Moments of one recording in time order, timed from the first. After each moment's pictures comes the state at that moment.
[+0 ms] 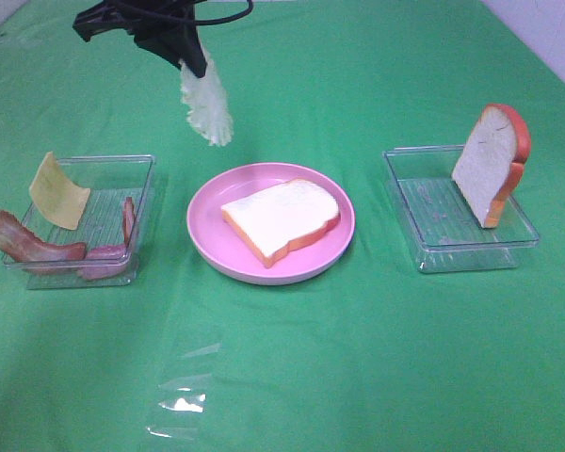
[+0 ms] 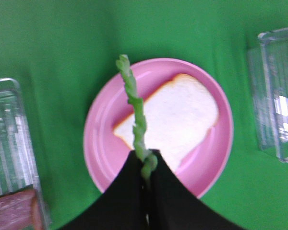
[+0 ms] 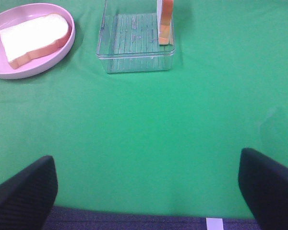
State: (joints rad) left arm -0.37 2.16 -2.15 -0.32 1.22 -0.22; right arm 0.06 0.00 -0.45 0.02 1.11 0.01
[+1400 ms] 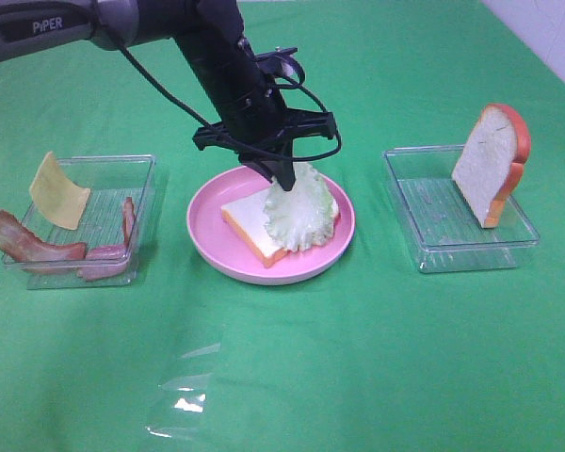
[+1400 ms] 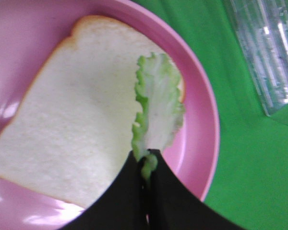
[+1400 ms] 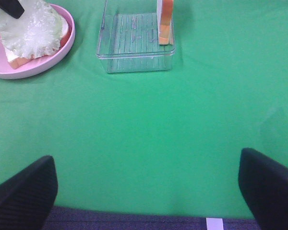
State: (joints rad) left arm -0.53 2.42 -2.15 -0.32 1.10 -0.10; right arm 0.06 0.00 -0.45 0.02 1.11 0.01
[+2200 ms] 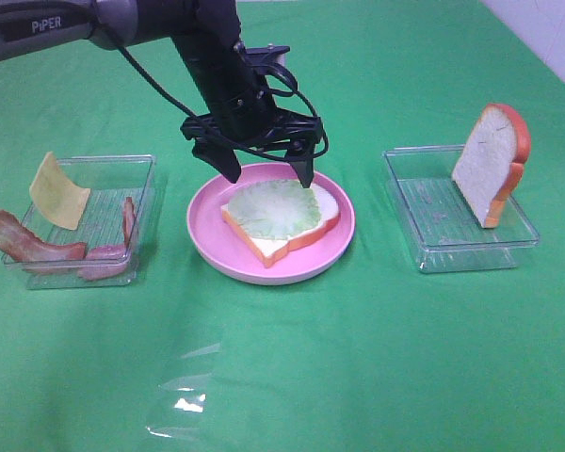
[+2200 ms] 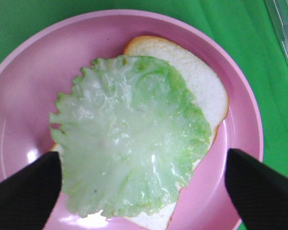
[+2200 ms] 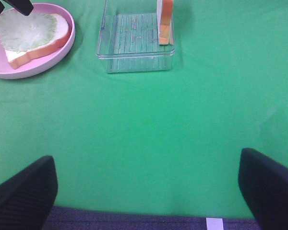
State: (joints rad) left arm -0.53 2.42 -2.15 -0.24 1.07 -0.11; right arm 0.06 0.00 -0.45 0.02 1.11 0.01
